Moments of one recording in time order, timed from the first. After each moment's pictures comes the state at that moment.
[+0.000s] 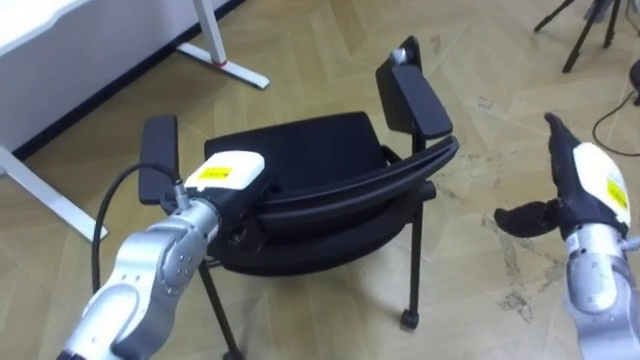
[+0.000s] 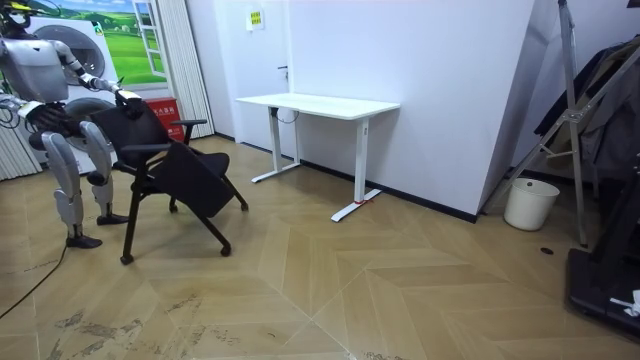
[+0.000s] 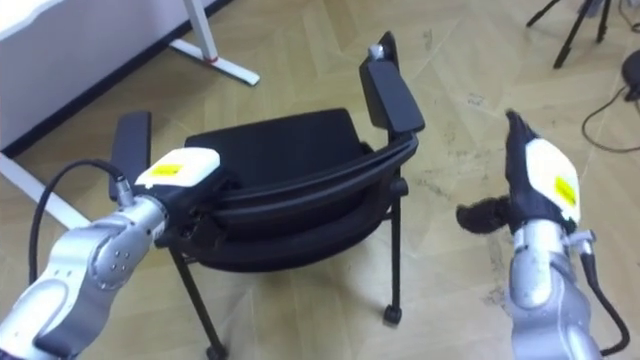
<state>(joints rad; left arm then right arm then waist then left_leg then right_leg) -0.13 0.42 -0.33 -0.03 0.90 0.15 -0.39 0.03 -0.38 -0.06 0.10 -0.60 0.07 -0.12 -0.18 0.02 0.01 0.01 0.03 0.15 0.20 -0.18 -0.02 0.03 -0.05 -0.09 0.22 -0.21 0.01</state>
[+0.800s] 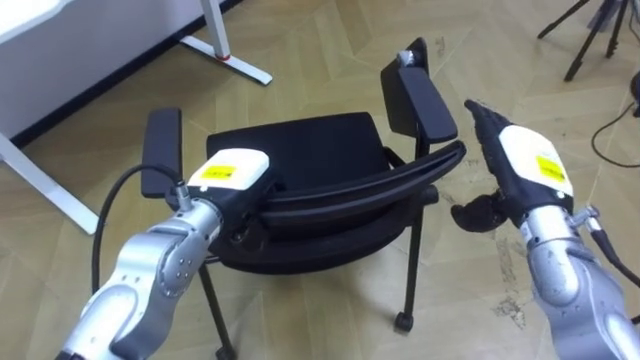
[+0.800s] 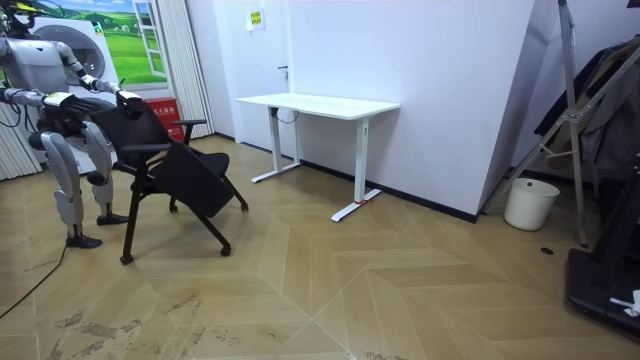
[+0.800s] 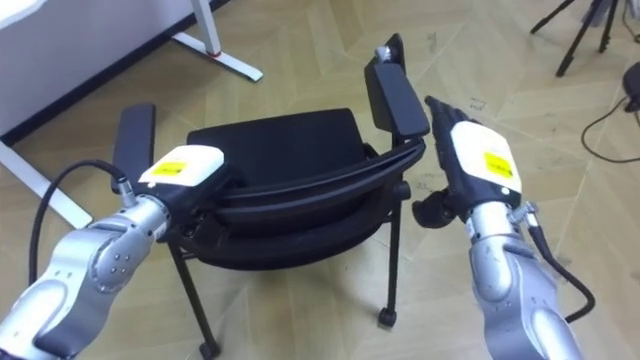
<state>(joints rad) -0.13 0.43 -0.34 0.00 0.90 0.10 -0.33 0.00 -0.43 0.10 0.03 -0.74 0.06 -0.01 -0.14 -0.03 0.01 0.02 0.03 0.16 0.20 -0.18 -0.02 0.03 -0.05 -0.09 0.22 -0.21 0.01</state>
